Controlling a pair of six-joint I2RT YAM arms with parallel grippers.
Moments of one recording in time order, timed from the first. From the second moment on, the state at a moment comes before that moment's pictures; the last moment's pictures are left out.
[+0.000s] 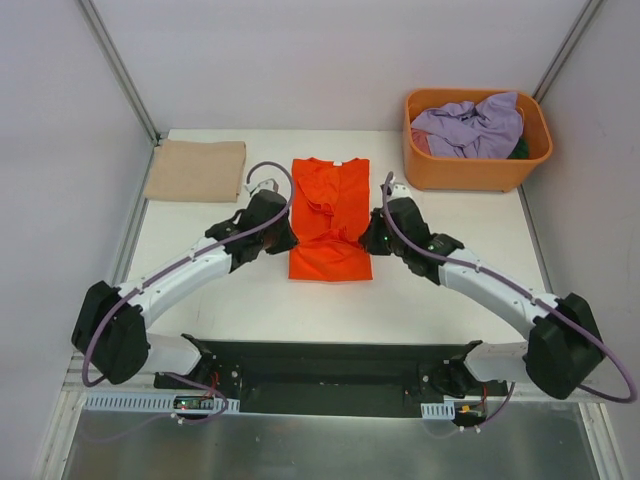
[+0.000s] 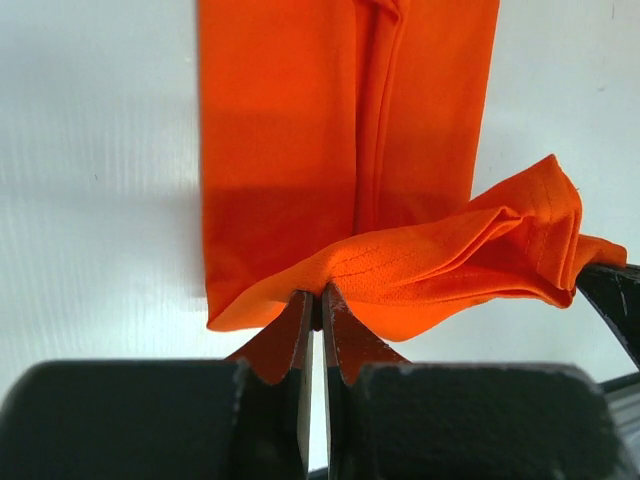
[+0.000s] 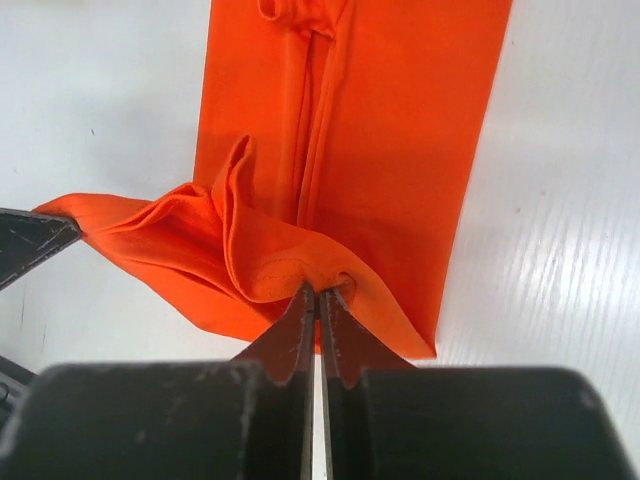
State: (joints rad) left arm -0.65 1.30 0.93 -0.41 -0.12 -0.83; right arm 0.70 1.26 0.86 -0.25 0.11 0.60
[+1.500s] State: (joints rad) left arm -0.42 1.82 1.30 -0.37 0.00 -0.64; right arm 0.50 1.79 1.23 -0.25 0.04 0.42
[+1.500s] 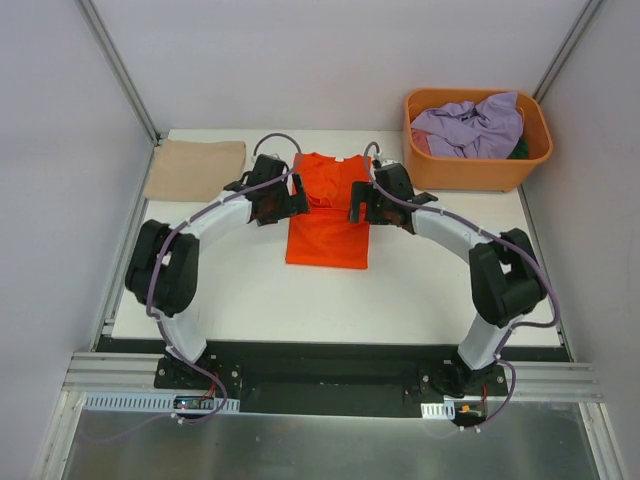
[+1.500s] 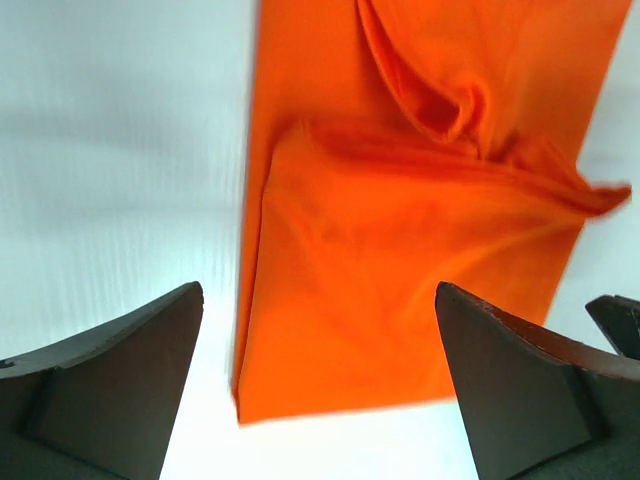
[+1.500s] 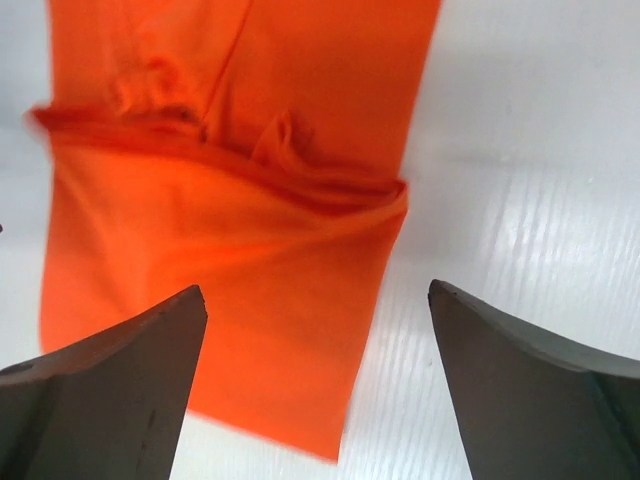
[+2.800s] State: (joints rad) left arm -0.42 1.42 0.74 -0.31 0.10 -0.79; right arm 0.61 1.56 1.08 -0.35 -0.29 -0.08
